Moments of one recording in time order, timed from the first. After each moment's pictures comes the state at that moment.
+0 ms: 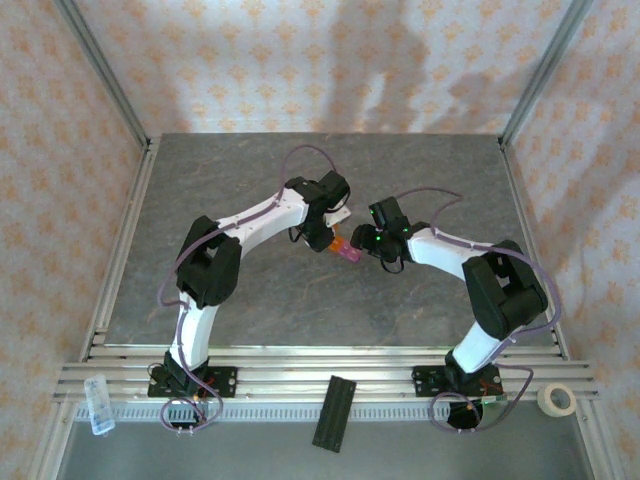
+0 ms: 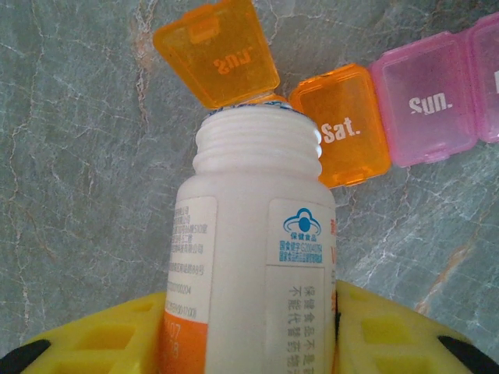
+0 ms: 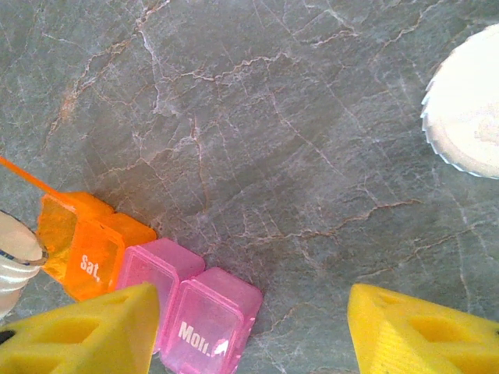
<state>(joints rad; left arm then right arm) -0.64 2.07 1.73 -1.03 -0.11 0.18 0.48 1.65 0.92 -0.27 -0.07 0.77</state>
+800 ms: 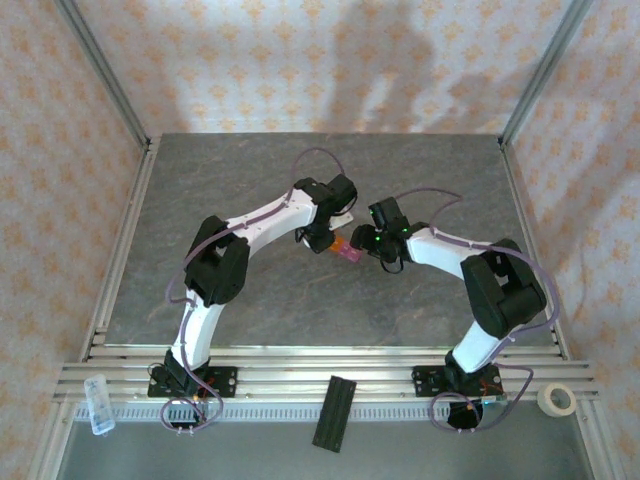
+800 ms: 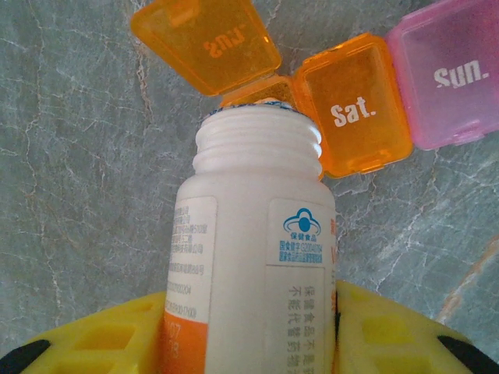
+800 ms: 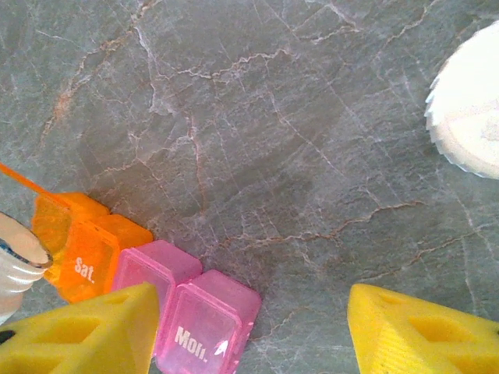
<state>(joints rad) -0.67 2.13 1.80 -1.11 -0.21 0.21 0.48 1.66 0.92 -0.26 -0.07 0.77</state>
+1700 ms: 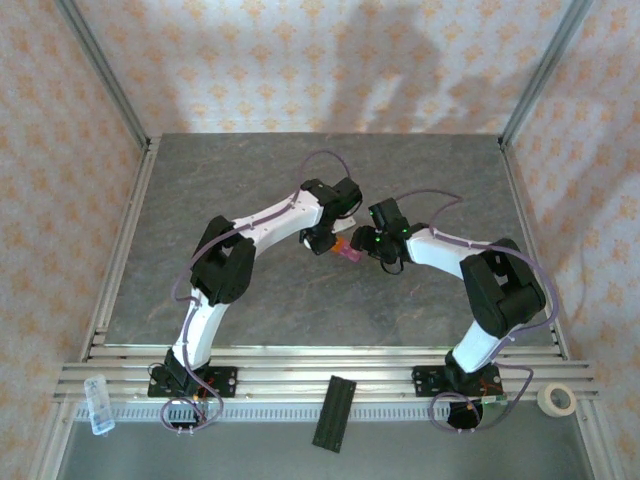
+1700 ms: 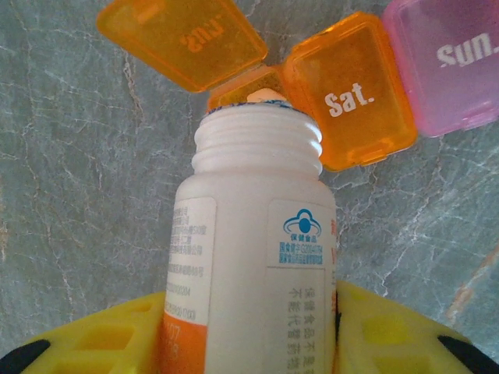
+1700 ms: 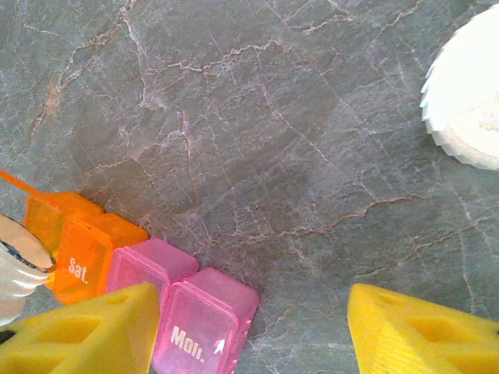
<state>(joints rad) -0.69 2.17 1.84 -1.15 -0.25 0.24 0.48 1.66 0.91 -0.26 -0.07 0.78</state>
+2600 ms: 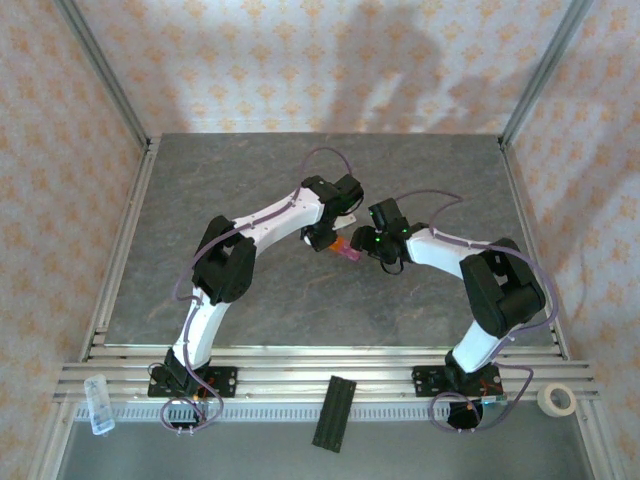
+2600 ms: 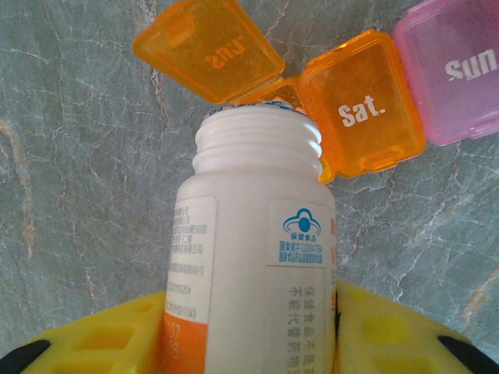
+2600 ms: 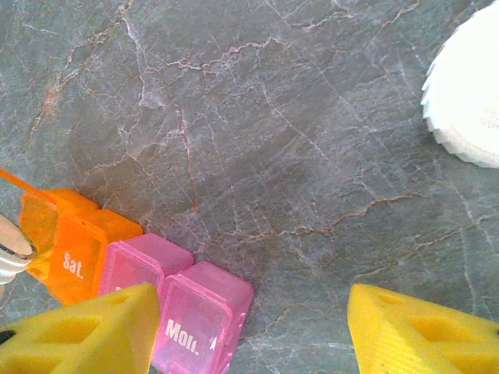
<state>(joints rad) -0.69 2.18 1.89 -1.18 -0.27 0.25 0.48 1.66 0.91 -0.26 -0.07 0.78</state>
